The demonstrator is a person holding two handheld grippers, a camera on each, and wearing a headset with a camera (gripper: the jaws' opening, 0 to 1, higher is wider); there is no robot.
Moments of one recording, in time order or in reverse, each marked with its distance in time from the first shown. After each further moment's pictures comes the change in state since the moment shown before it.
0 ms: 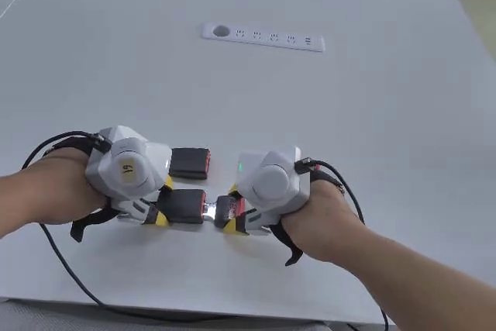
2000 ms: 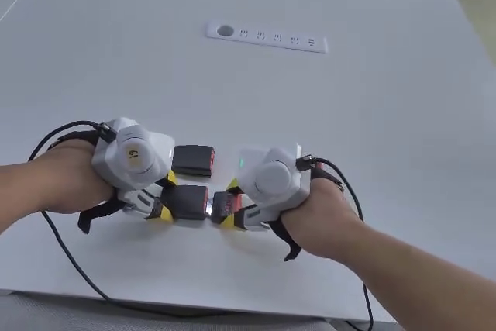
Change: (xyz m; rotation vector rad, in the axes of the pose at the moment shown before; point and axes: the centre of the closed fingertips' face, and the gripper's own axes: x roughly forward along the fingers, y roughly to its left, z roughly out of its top) left arm -0.004 -0.002 0.001 -0.080 -0.042 -0.017; right arm 0.004 0.001 0.008 0.004 -0.024 -0.004
